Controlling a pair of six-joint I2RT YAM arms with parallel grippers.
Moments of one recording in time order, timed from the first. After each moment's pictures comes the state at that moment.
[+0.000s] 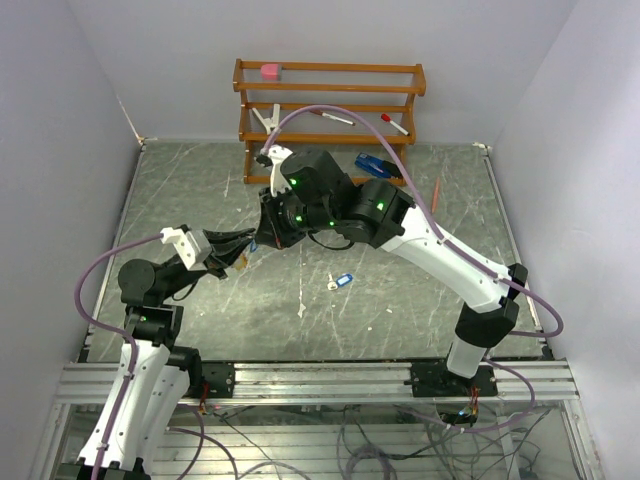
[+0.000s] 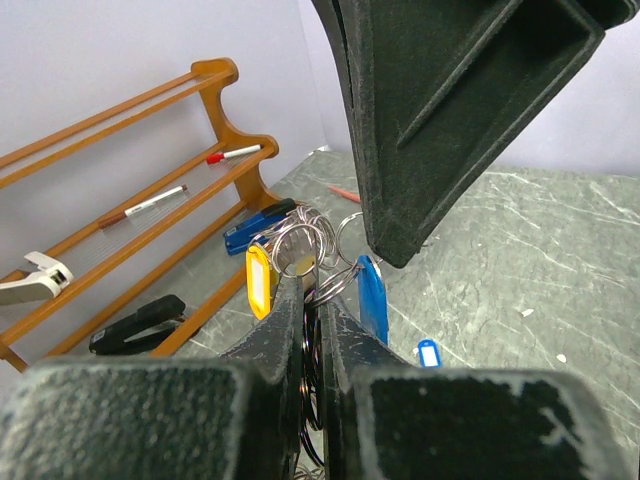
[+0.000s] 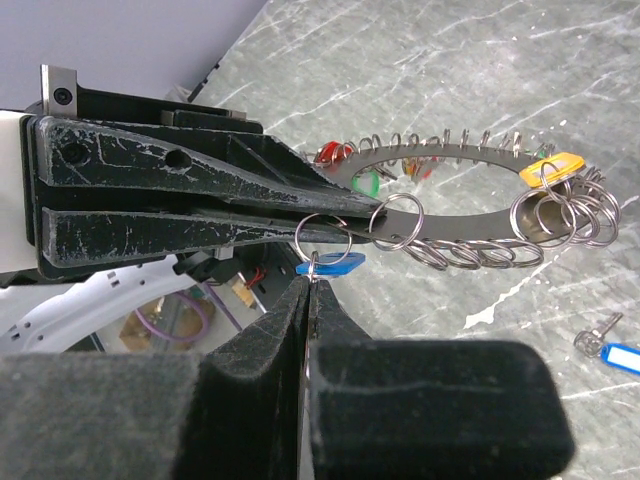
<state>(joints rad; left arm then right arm) -0.11 0.53 0.47 0.43 0.88 -0.05 1.11 1.77 2.14 -0.95 -0.06 0.45</state>
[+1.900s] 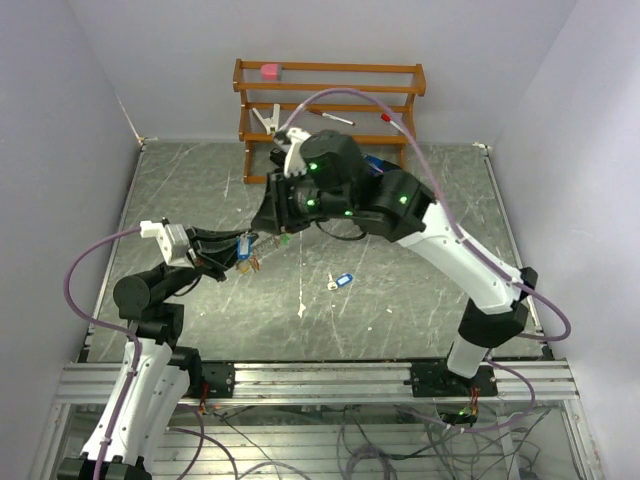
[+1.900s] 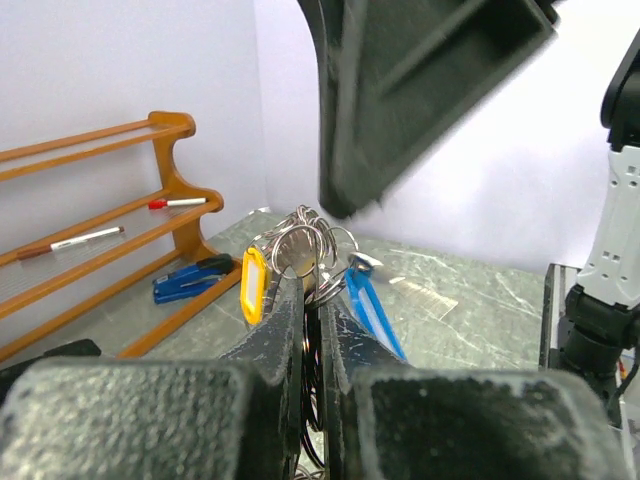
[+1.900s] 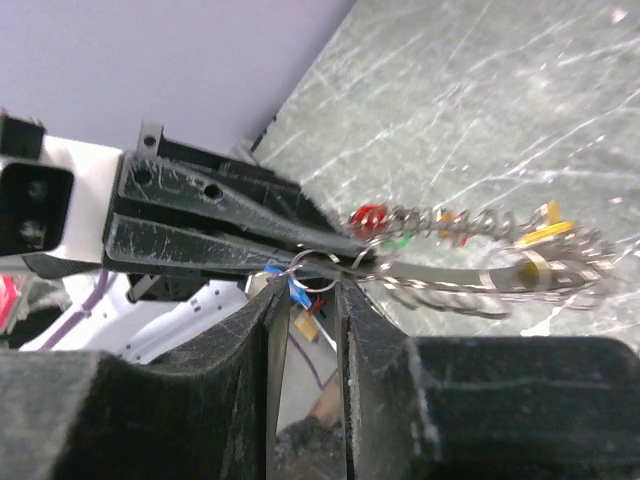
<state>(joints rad) -0.11 0.54 0.42 0.73 0.87 -0.45 1.10 1.77 2.23 -0.95 -0.08 0.59</state>
